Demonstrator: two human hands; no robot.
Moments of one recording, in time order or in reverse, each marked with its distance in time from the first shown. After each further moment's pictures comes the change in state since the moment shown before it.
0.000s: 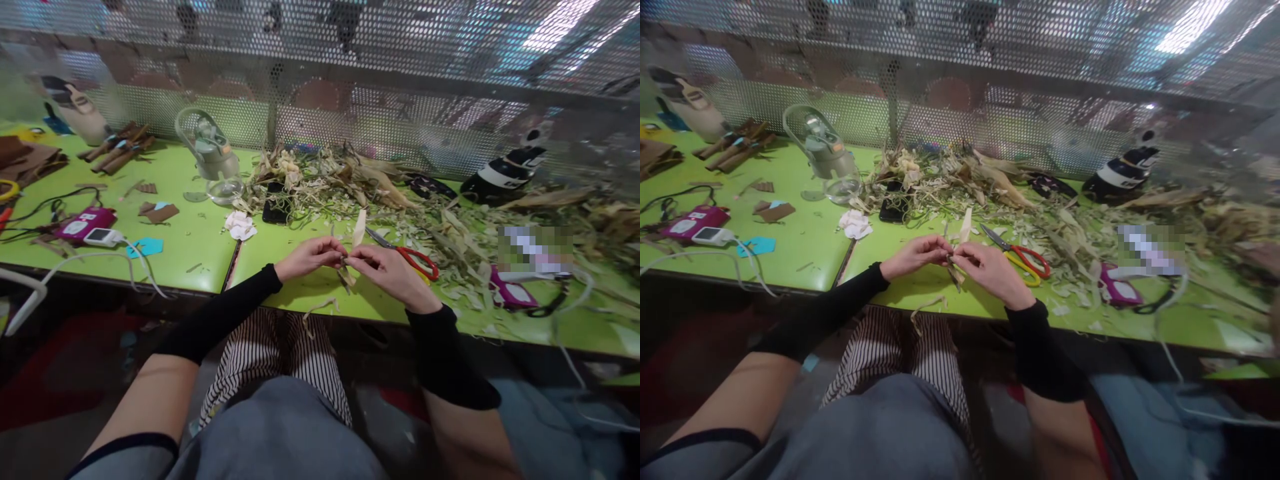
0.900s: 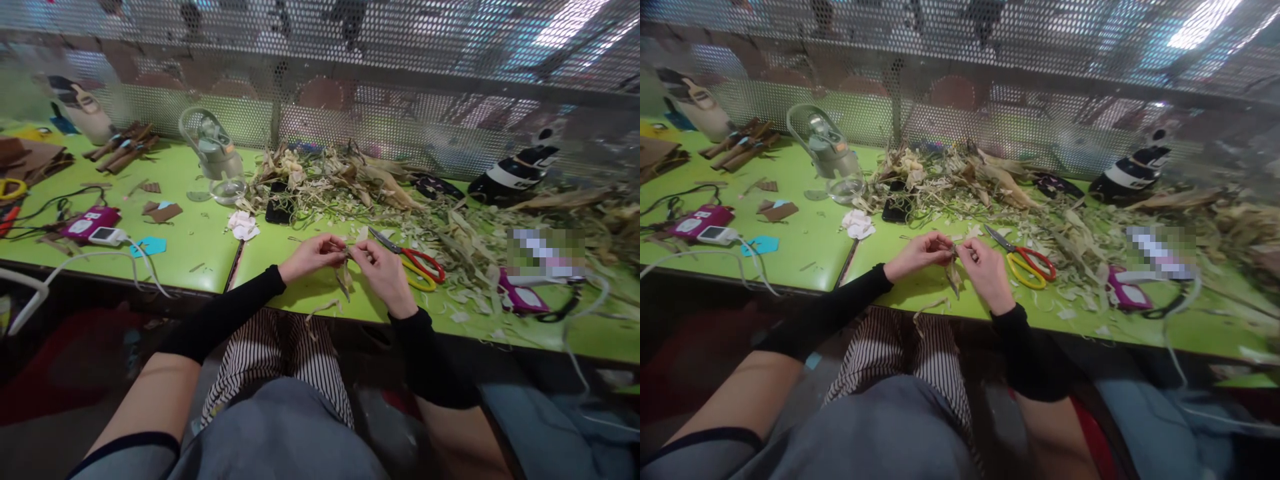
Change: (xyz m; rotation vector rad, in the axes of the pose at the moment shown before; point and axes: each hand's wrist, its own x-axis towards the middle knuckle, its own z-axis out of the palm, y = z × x) left_hand 0.002 -0.003 0.001 -0.011 0.130 -0.029; right_hand 0.006 0.011 0.034 0.032 0.350 0.132
